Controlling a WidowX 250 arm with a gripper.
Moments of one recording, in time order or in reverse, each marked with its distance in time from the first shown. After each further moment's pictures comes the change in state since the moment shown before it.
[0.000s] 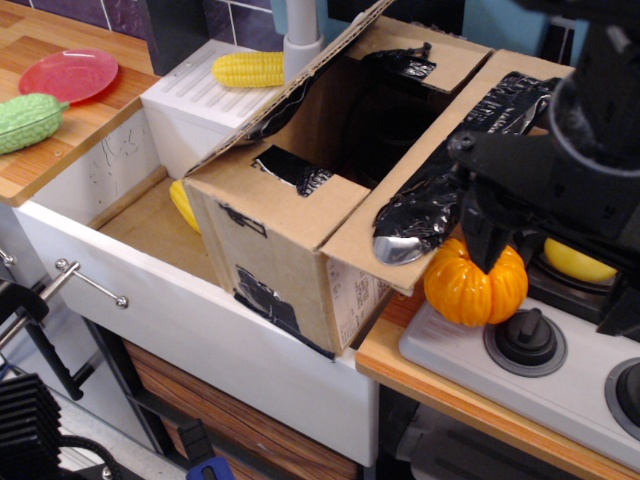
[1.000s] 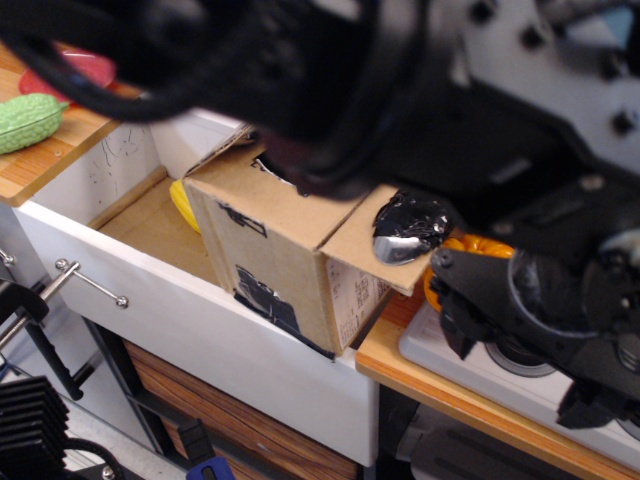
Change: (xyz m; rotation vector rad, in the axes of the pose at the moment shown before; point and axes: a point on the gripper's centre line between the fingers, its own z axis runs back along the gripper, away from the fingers) arm -0.027 -0.006 -0.050 0.008 -0.015 -0.068
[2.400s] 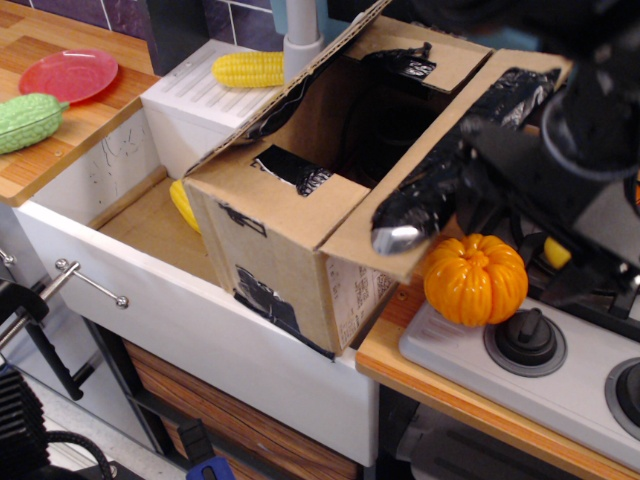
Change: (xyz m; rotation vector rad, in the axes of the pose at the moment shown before) arm 0.057 0.044 0.002 0.140 0.059 -0.115
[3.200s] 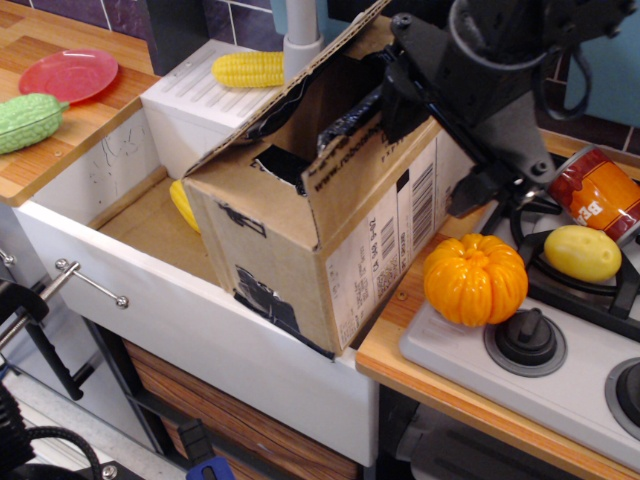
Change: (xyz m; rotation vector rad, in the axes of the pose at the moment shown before) arm 0.003 0.059 0.005 0.089 0.016 -0.148
